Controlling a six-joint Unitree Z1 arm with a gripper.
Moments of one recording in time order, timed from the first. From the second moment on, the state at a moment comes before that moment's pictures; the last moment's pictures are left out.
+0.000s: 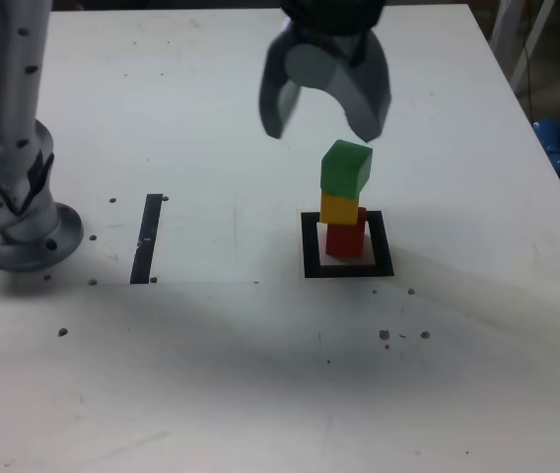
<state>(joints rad) -0.09 1.93 -1.79 1.60 0.15 0.17</state>
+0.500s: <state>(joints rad) -0.09 1.67 -1.29 1.40 0.16 0.03</state>
